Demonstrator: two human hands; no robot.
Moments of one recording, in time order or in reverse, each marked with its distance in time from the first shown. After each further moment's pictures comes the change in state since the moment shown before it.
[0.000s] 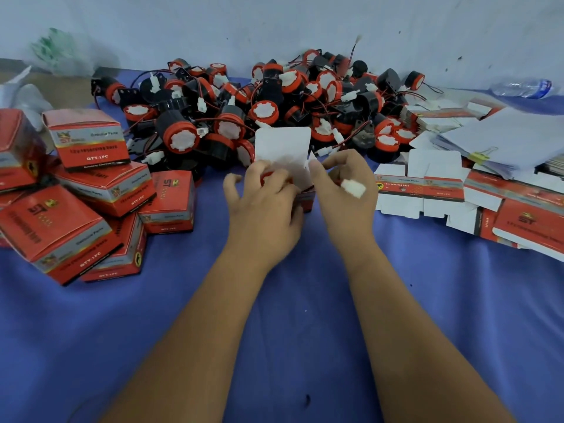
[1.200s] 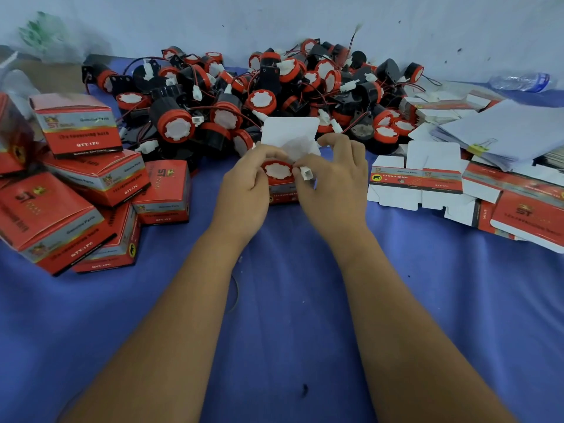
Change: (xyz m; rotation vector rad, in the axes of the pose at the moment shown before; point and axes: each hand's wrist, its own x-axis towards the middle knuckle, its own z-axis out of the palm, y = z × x) left_hand 0.010 -0.020 0.001 -0.899 0.039 -0.230; right_hand 0.006 0.017 0.005 -0.767 -0.078 -0.443
